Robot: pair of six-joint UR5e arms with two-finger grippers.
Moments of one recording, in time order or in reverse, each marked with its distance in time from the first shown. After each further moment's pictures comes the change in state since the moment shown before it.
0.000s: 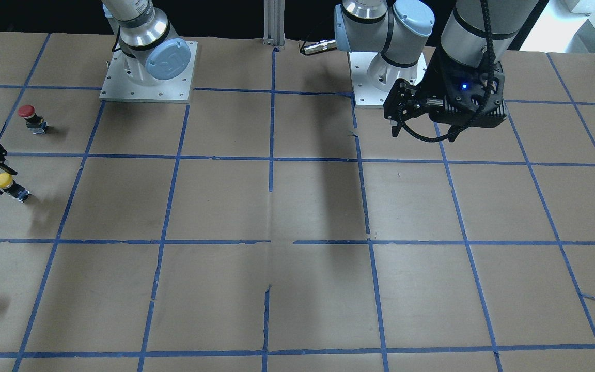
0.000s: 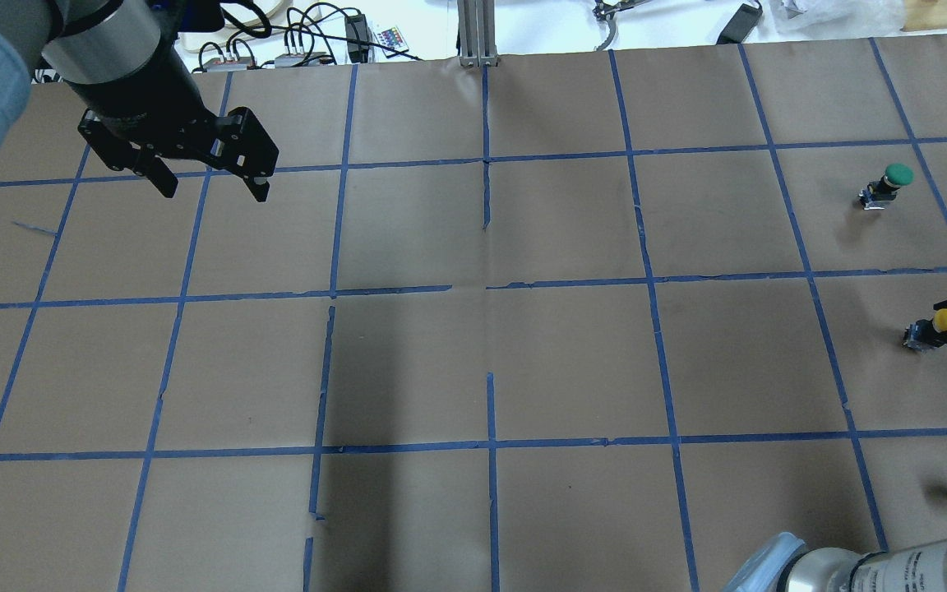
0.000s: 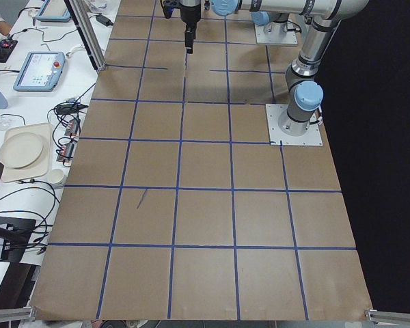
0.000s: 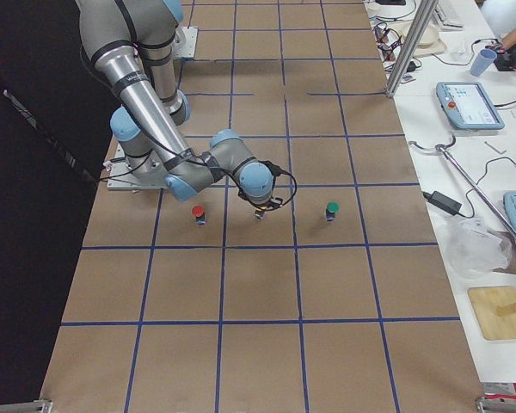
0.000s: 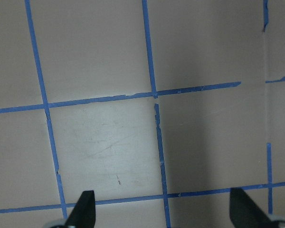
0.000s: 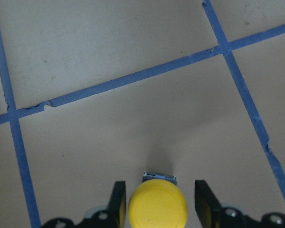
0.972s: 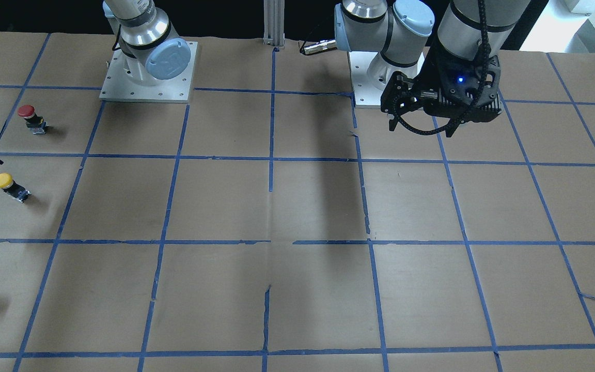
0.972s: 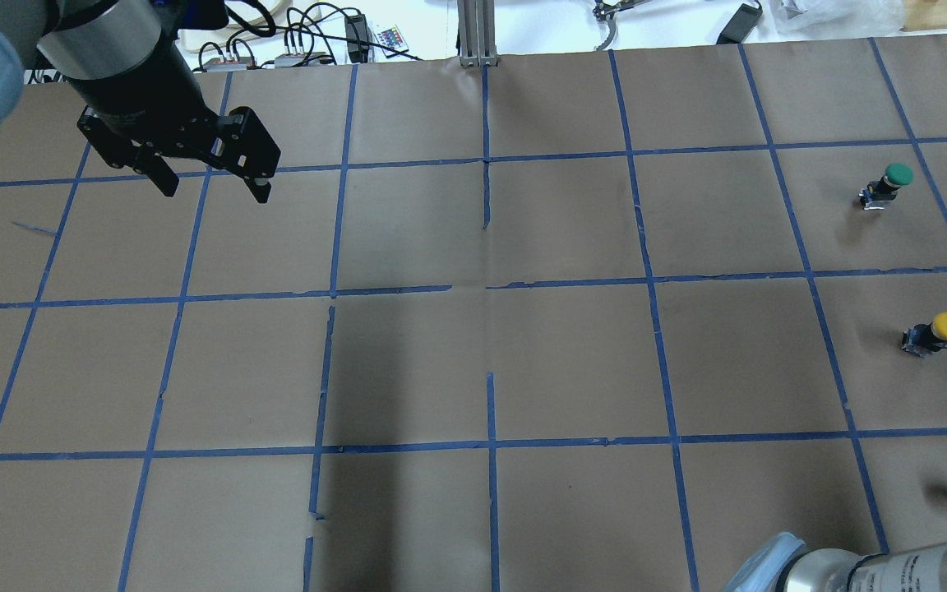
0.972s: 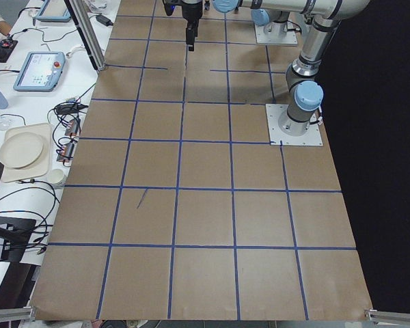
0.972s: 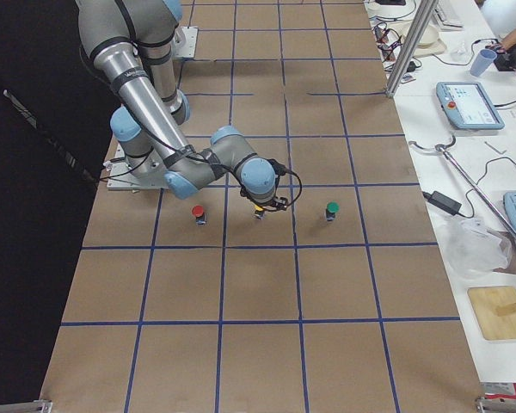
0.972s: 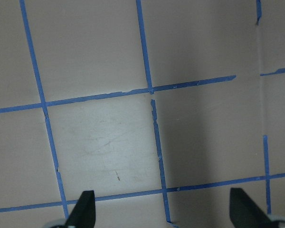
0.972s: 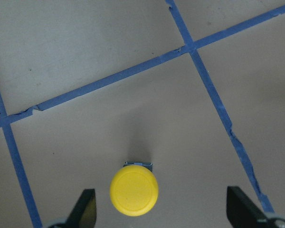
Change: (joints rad) left arm -0.011 0.004 0.012 -0.025 -0.002 0.018; right arm 0.006 -0.052 -0.054 0.035 -0.001 0.133
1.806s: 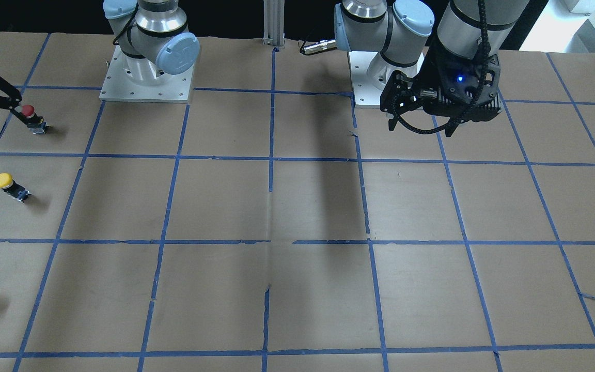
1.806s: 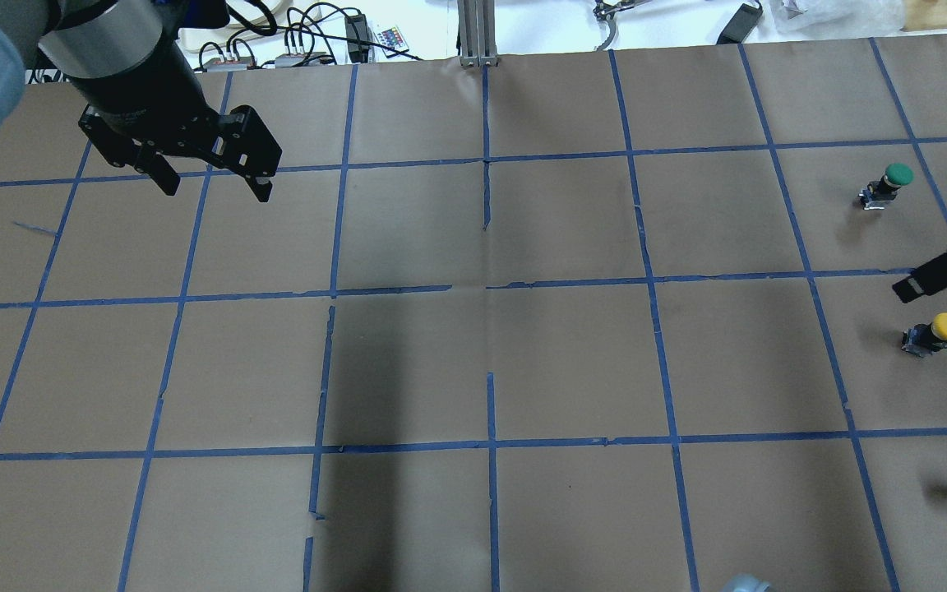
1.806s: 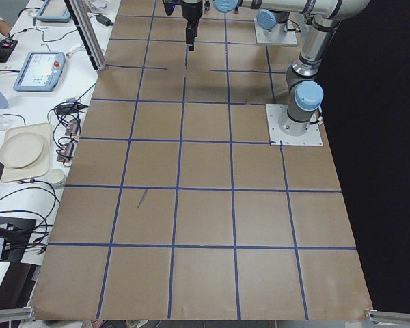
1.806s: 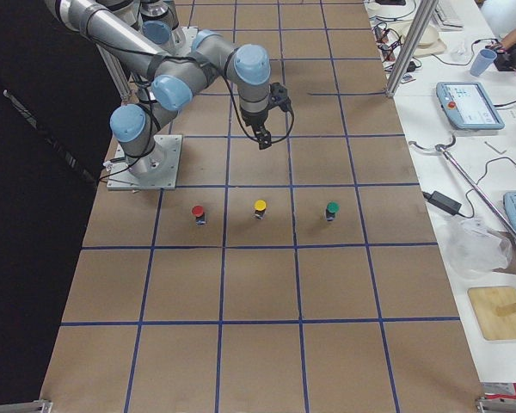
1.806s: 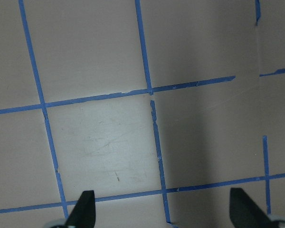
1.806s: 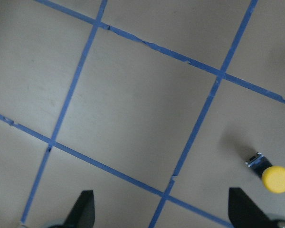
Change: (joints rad) left arm -0.001 0.000 0.002 0.001 -0.001 0.000; right arm 0.338 -0.396 -0.010 0.317 -0.121 1.165
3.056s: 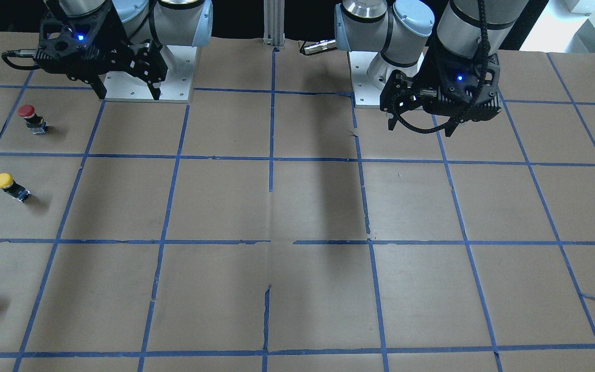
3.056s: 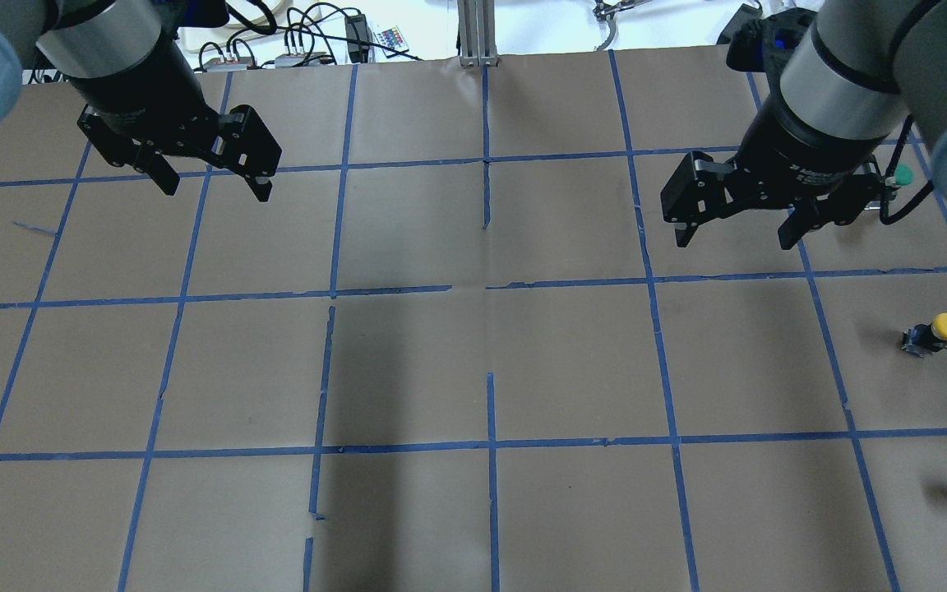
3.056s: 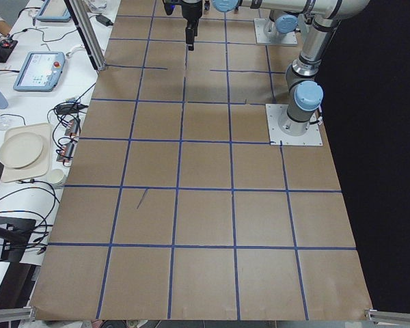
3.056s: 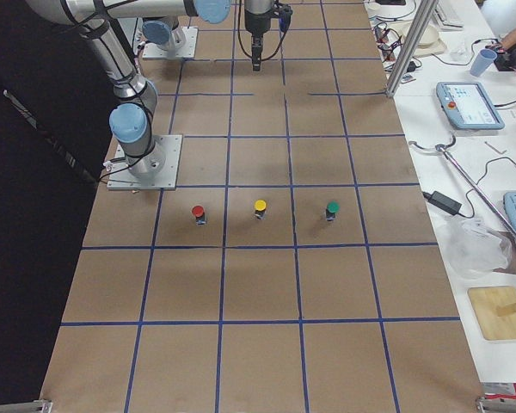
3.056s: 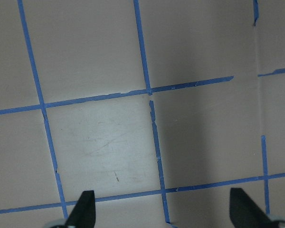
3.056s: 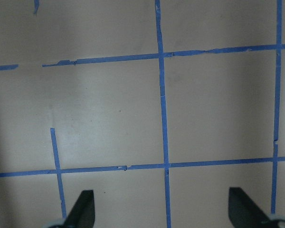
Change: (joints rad) left arm -0.002 0.002 0.001 0.000 0.000 0.000; right arm 0.564 0.072 -0.241 0.111 -0.105 0.974
